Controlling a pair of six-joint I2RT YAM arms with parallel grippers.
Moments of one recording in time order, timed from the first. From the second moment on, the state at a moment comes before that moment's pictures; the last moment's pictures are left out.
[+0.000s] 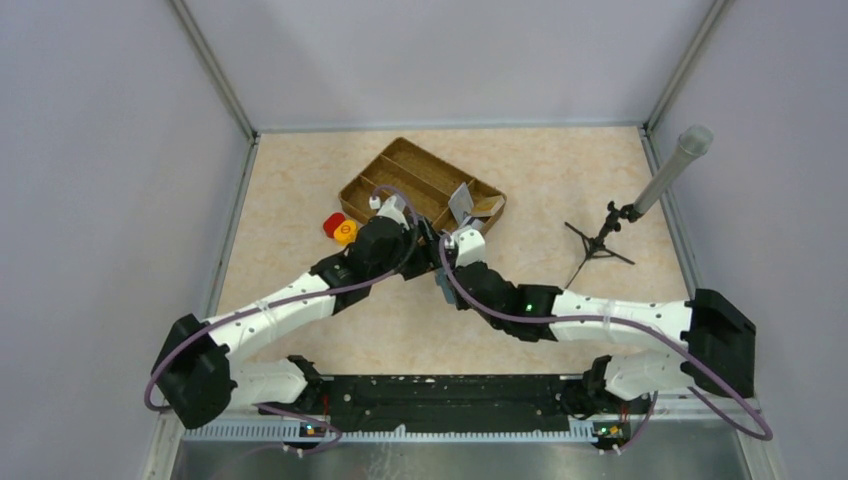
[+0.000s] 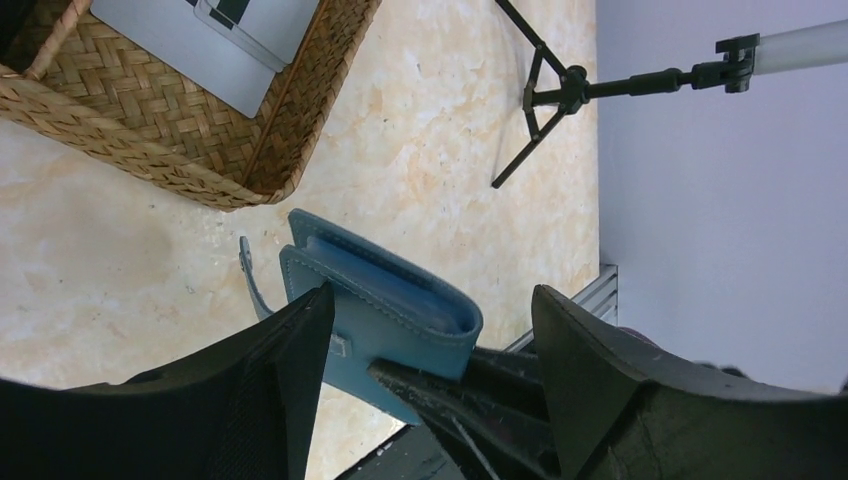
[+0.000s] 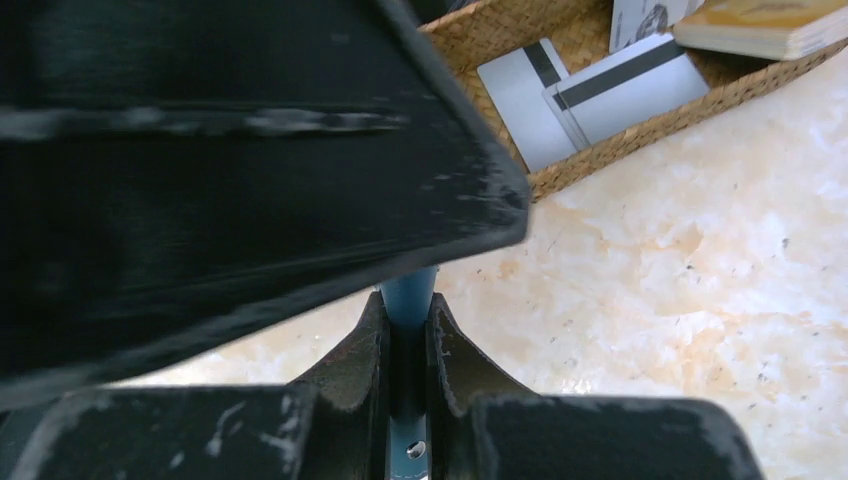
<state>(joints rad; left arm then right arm) -0.77 1.20 0.78 -0.05 0.06 -1.00 1.17 1.26 0.78 -0.10 0.53 0.42</state>
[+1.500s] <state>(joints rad) -0.59 0.97 0.44 0.31 0.51 -0.83 0.69 0.98 0.42 0.11 -0.36 0.60</state>
